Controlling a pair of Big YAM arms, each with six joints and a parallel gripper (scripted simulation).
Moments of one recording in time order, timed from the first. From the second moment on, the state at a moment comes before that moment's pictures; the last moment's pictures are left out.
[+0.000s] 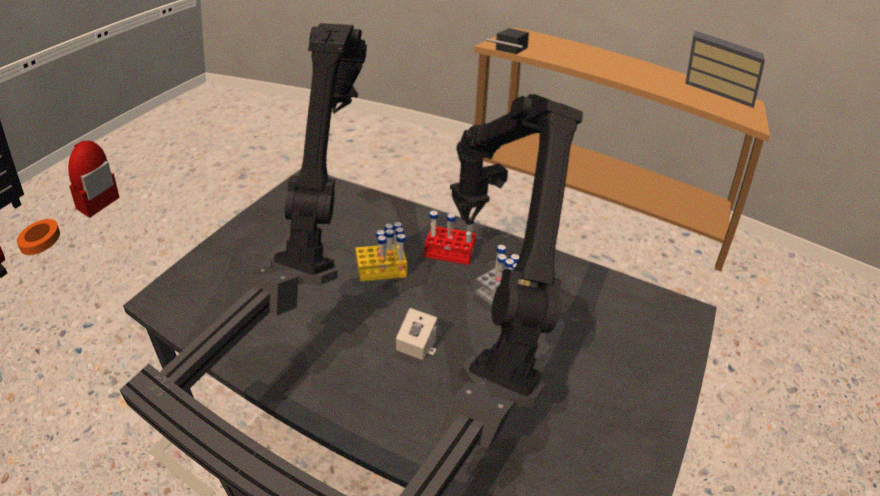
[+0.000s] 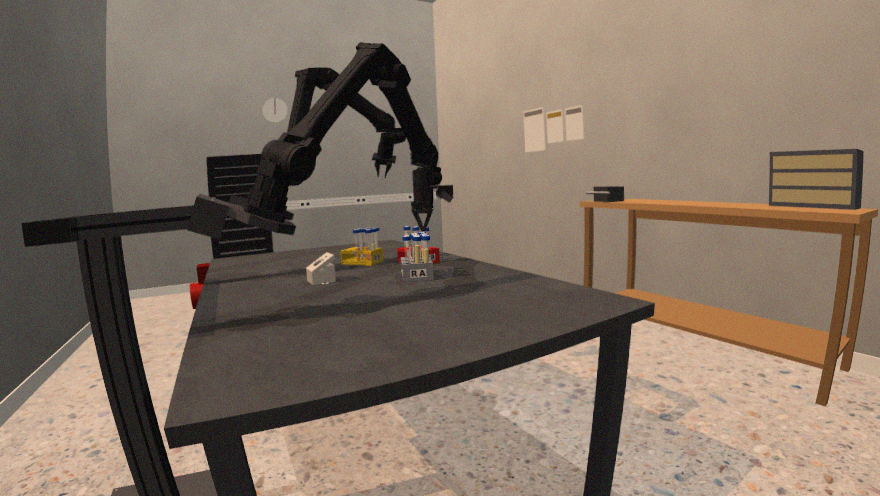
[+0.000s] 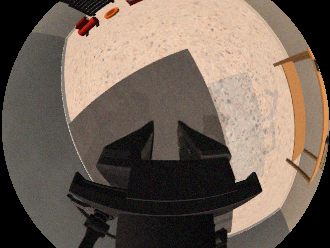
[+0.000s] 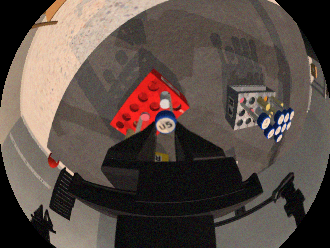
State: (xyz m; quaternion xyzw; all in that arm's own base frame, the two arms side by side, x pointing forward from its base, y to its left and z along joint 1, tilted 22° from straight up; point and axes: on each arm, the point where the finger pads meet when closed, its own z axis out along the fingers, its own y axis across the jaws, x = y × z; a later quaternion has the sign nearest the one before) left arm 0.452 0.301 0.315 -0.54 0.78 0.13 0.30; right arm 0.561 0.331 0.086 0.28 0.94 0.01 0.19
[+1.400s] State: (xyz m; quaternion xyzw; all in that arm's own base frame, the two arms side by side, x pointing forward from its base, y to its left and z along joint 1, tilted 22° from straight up) left arm 0.452 0.301 0.315 -0.54 0.78 0.13 0.30; right arm 0.558 0.330 0.087 0.28 0.94 0.01 0.19
